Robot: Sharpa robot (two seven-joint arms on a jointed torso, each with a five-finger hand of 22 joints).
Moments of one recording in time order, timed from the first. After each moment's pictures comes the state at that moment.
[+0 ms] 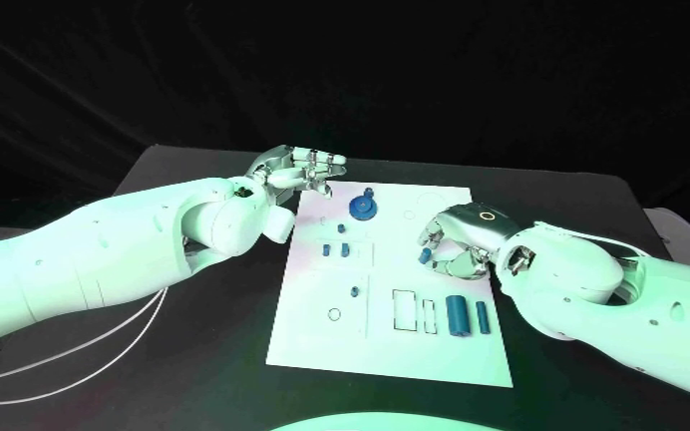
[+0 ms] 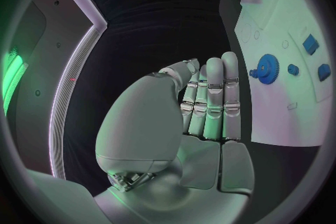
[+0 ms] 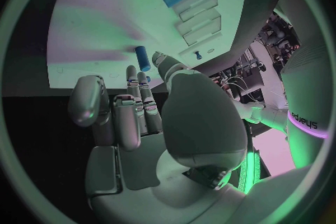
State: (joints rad) left arm 1.16 -0.84 0.01 1.50 -0.08 -0.27 0.21; left_hand 1.46 -0.16 0.47 0.06 0.20 1.04 0.18 0.12 0.07 1.07 0.11 0.28 0.10 1.12 0.03 0.98 0.45 0.17 1.02 0.12 0.87 0.59; right arm 1.15 -0.91 -0.11 1.77 -1.75 -0.23 -0.32; right_hand 1.32 -0.20 0.31 0.11 0.23 1.04 0.10 0.07 0.08 1.07 0.09 0.16 0.10 1.47 0.00 1.46 1.31 0.09 1.39 0.10 1.10 1.31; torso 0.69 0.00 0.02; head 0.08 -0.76
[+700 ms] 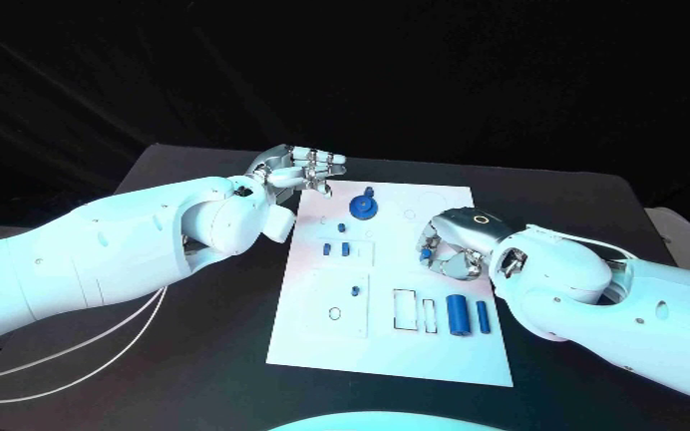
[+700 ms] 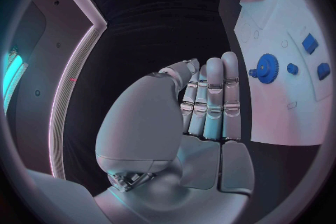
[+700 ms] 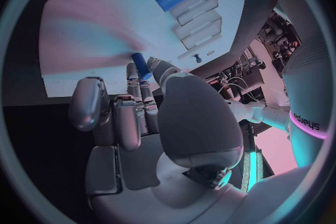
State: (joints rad) left arm 1.16 -0.84 0.01 1.50 -0.08 -0.26 0.21; left_hand 1.46 -0.16 0.47 0.06 0.20 1.04 0.18 0.12 0.07 1.07 0.11 0.28 0.10 1.12 0.03 0.98 0.45 0.17 1.02 0.12 0.87 0.59; right arm 1.14 -0.88 -0.11 1.74 -1.73 -0.23 -0.32; right_hand 1.35 -0.14 0.34 0.11 0.23 1.11 0.13 0.09 0.09 1.13 0.07 0.21 0.11 1.47 0.00 1.47 1.31 0.09 1.41 0.10 1.14 1.31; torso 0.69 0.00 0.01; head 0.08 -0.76
